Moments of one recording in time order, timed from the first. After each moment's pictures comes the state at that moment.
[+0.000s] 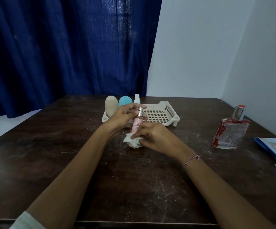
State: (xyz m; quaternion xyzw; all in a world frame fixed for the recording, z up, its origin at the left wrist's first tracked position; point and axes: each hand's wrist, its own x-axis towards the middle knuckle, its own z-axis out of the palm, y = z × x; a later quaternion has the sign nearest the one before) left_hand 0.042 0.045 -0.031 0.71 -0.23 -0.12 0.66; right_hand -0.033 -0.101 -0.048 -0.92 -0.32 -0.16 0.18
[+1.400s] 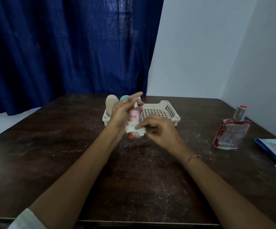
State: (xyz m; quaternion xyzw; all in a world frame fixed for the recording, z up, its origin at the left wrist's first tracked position) left_hand 0.033 0.032 -0.030 0.43 -0.19 -0.09 0.88; right_hand -0.029 -0.106 -0.055 -0.85 -0.27 -0.26 0.38
